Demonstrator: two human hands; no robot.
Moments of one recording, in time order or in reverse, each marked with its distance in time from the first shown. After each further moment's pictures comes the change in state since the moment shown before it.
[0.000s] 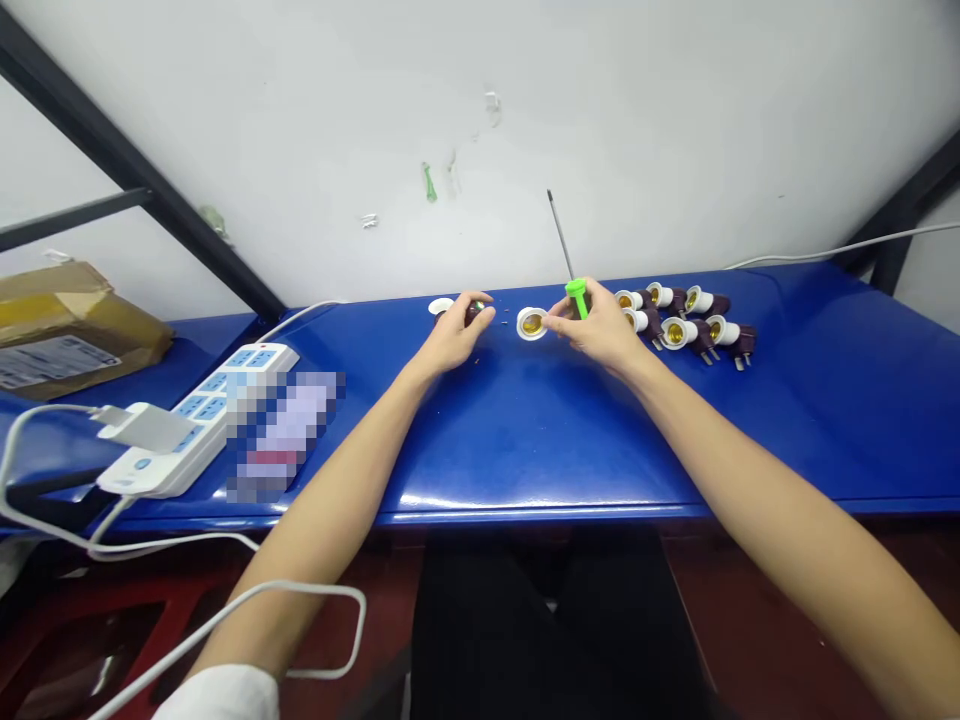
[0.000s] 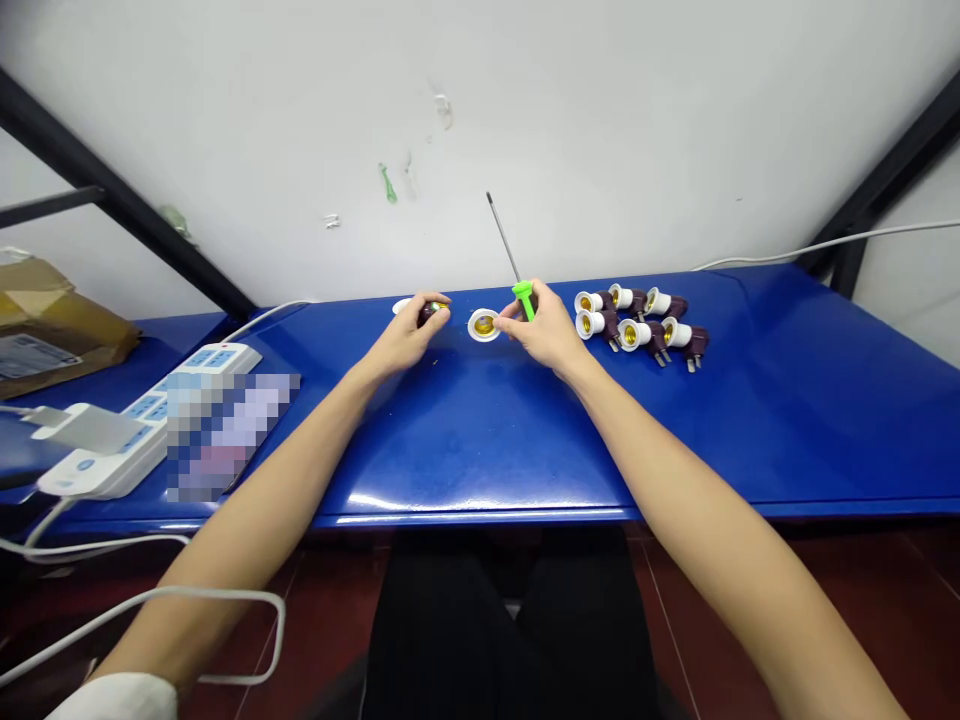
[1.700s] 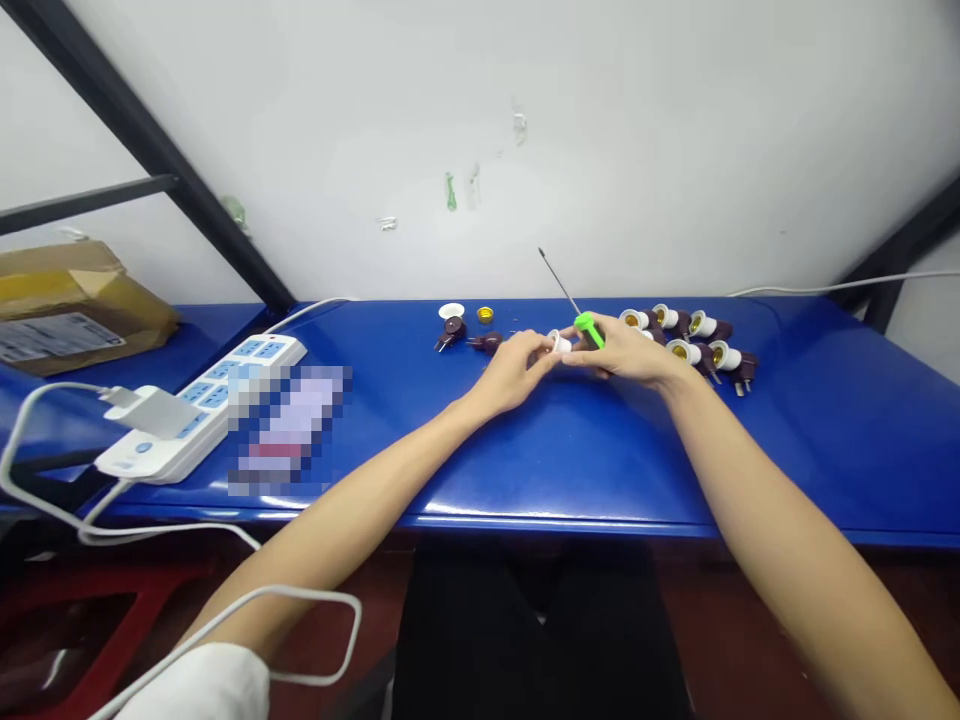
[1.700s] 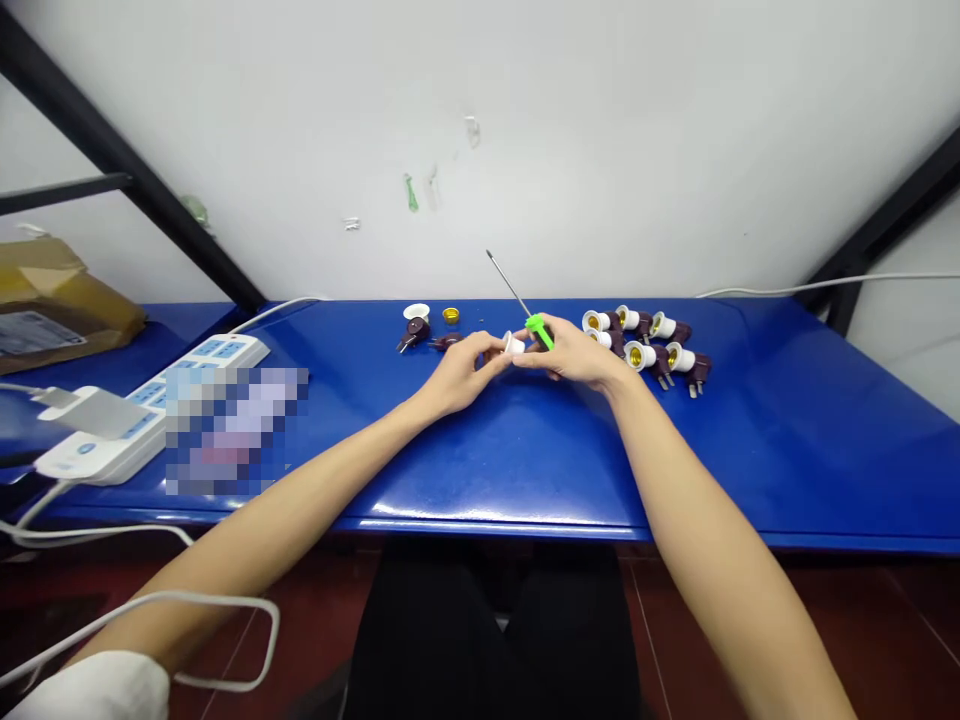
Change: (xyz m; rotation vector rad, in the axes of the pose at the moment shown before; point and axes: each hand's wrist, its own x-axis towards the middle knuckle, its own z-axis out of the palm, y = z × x) left_hand -0.033 0.016 0.058 0.251 -0.190 0.294; right_hand -0.005 -0.008 -0.033 -0.106 -0.367 0.142
